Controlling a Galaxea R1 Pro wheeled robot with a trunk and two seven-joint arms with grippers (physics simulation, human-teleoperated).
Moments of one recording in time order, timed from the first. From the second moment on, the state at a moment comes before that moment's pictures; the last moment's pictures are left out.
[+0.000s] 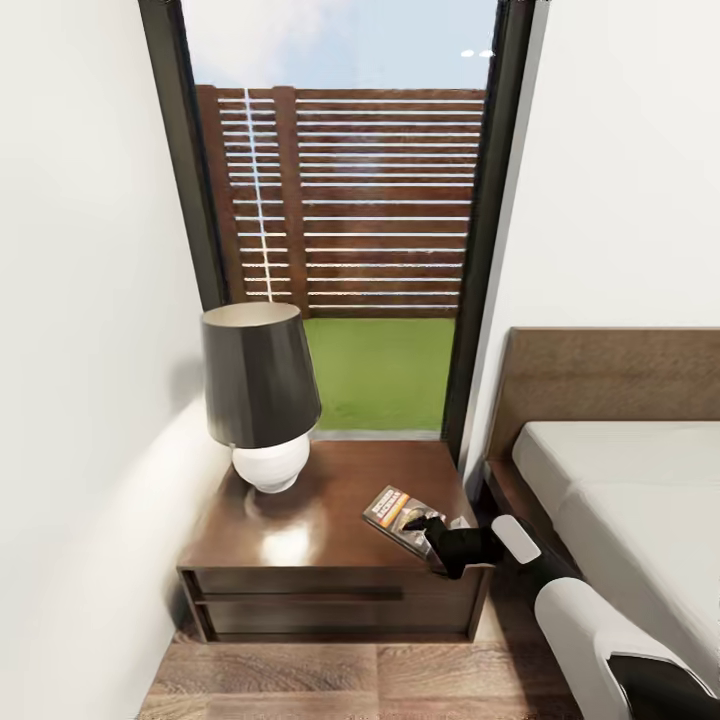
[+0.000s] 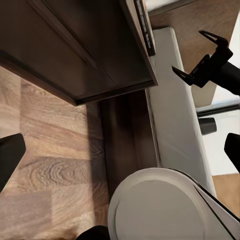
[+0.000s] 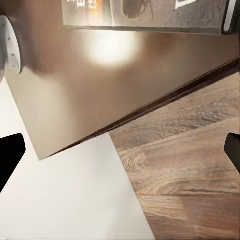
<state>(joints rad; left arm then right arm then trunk) -0.18 0.25 0.41 -0.24 0.28 0.16 -1.43 -0.80 -0.01 -0.09 -0.41 -0.94 0.87 -0.04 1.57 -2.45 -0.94</state>
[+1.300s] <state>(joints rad) -0.18 0.24 0.41 -0.24 0.28 0.15 -1.42 -0.80 -0.02 -0.11 -0.40 -0.95 0.87 -0.03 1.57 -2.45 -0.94</state>
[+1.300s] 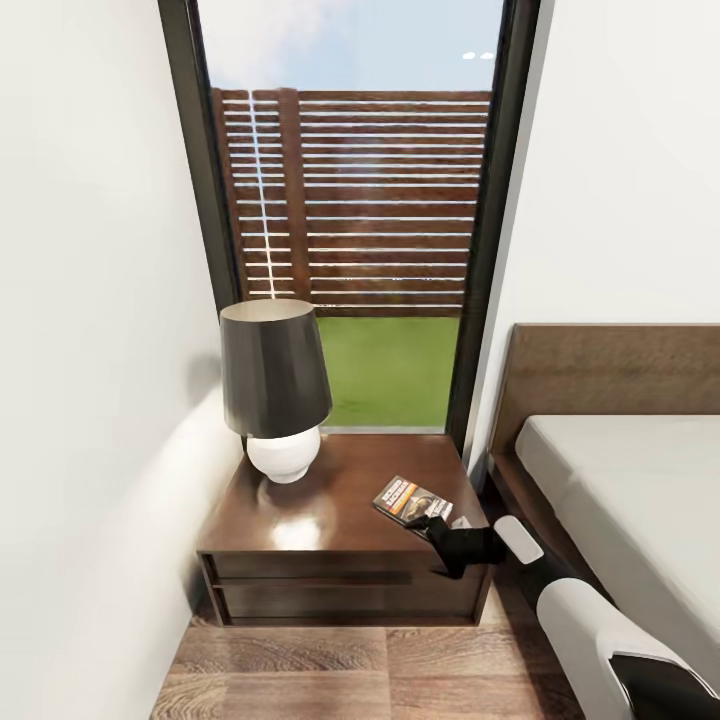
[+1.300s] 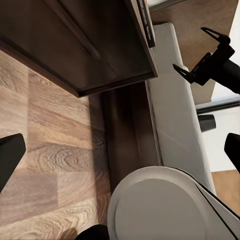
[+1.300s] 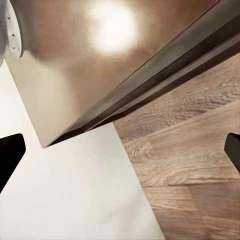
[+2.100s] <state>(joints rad) -0.18 0.23 0.41 -0.24 0.28 0.15 -1.41 -0.72 -0.11 -0.12 -0.33 -0.96 0.87 0.21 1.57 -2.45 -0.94</state>
